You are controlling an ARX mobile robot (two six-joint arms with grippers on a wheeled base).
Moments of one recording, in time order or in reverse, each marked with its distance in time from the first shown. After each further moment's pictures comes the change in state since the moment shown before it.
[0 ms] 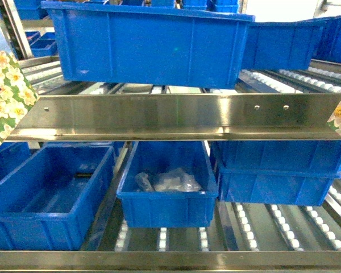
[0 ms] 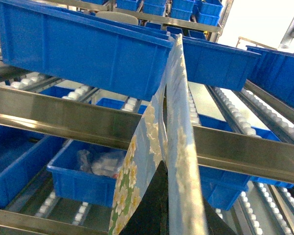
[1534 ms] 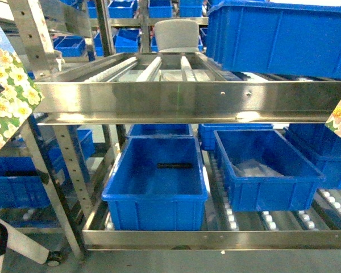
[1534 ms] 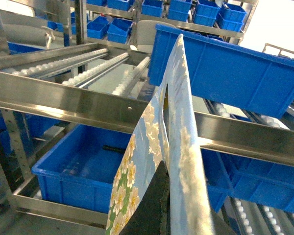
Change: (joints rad) left arm 0.000 -0.001 0.000 0.000 0.000 0.002; right arm 0.000 0.000 0.000 -0.001 0.000 0.000
